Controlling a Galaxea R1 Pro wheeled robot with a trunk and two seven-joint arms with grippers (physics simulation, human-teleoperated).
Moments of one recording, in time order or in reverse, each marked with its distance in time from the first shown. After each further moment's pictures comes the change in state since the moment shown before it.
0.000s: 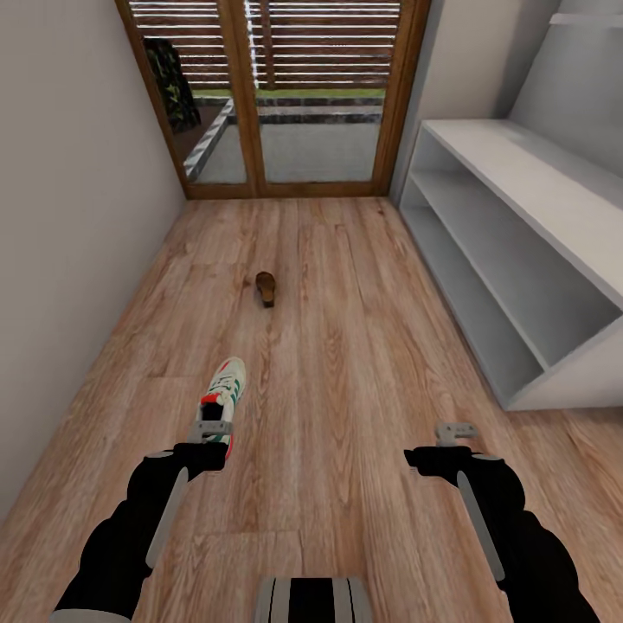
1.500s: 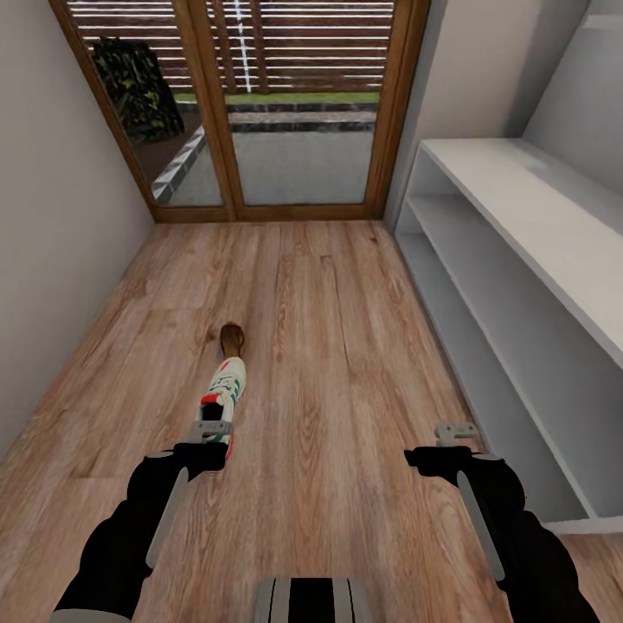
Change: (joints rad) left arm 0.000 0.000 0.000 0.000 0.000 0.000 -0.001; right arm 0.000 0.000 0.000 0.000 0.000 0.000 0.000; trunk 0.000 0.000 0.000
